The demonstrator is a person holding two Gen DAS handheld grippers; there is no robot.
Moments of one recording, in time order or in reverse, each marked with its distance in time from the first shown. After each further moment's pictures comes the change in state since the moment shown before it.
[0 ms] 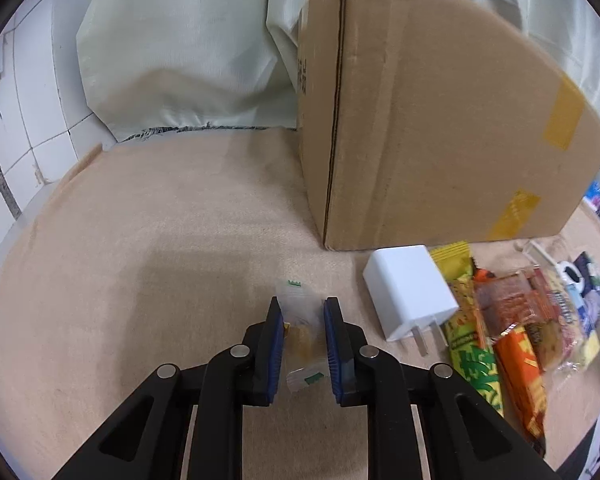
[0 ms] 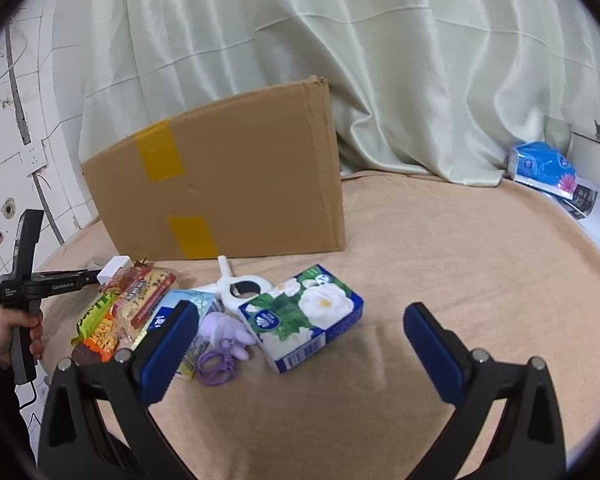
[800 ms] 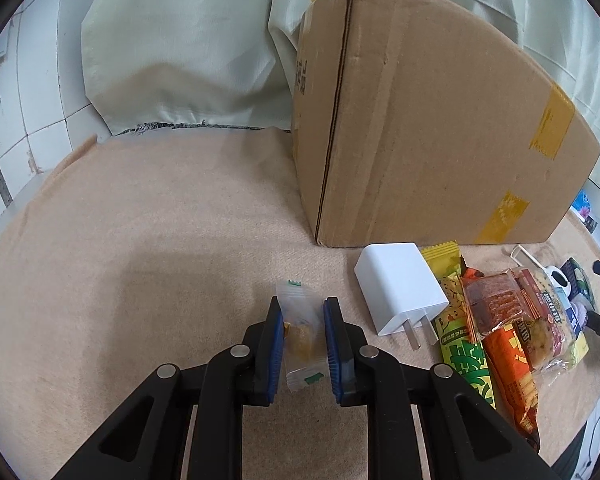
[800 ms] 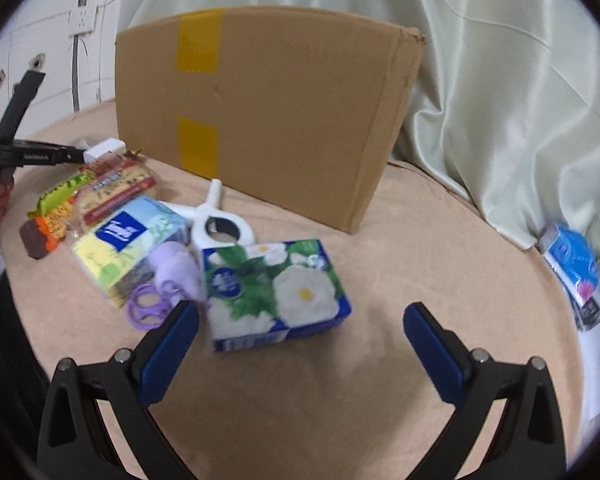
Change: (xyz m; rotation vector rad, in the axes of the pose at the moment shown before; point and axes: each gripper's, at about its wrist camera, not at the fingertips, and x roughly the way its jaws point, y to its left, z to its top) left arm 0.000 0.000 -0.006 -0.030 -0.016 -0.041; right arm 0.056 0.005 0.006 -0.467 0.192 0.035
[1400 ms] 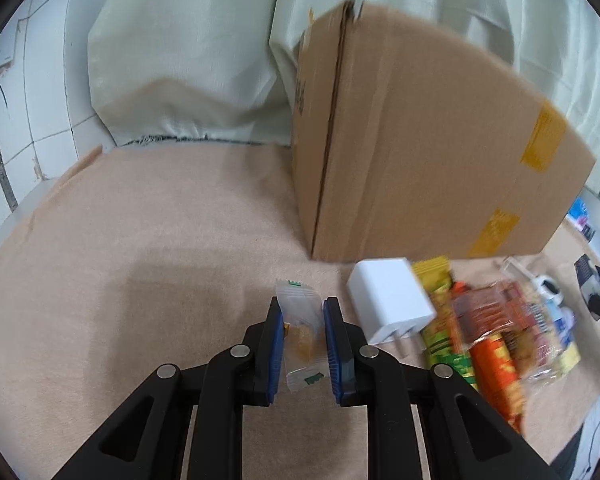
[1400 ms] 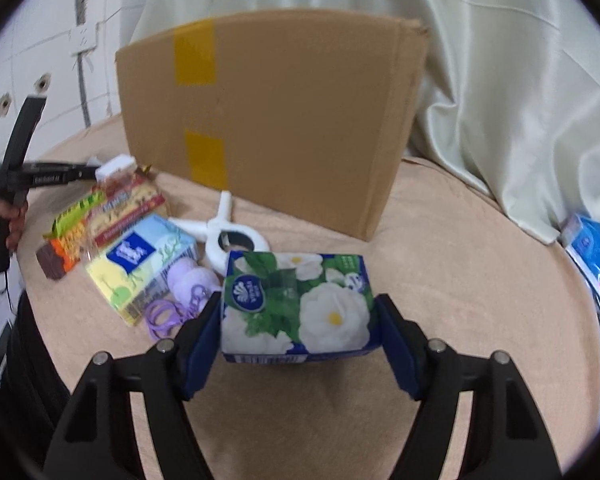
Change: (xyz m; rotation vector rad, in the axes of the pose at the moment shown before) left arm -0.017 -0.002 0.006 -0.009 -0.050 -0.005; right arm -0.019 -0.004 0.010 0.112 -0.059 0.065
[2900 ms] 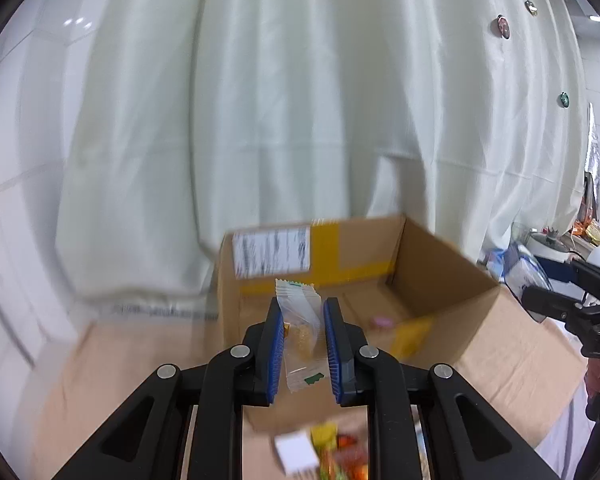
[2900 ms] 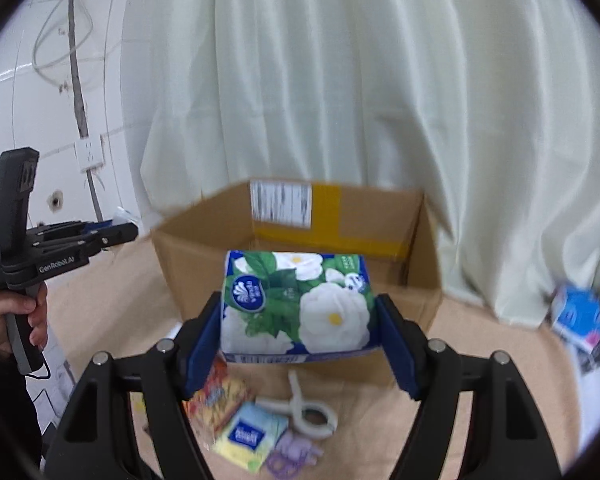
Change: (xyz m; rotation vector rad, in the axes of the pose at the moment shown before) left arm -0.120 -0.080 0.151 0.181 -0.284 -0.092; right arm -0.076 0.027 0.151 0.081 -0.243 0.024
